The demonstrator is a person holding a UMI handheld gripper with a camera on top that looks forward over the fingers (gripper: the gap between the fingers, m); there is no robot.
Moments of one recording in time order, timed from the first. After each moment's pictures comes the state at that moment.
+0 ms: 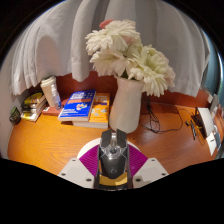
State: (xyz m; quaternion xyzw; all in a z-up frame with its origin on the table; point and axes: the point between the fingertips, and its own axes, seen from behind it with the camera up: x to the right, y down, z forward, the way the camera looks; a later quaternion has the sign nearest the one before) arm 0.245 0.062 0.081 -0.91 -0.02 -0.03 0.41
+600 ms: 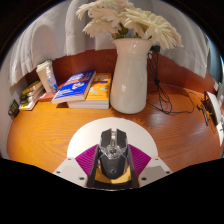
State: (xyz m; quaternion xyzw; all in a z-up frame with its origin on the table) arm 0.246 0.053 -0.010 -0.93 -0.01 0.01 0.37
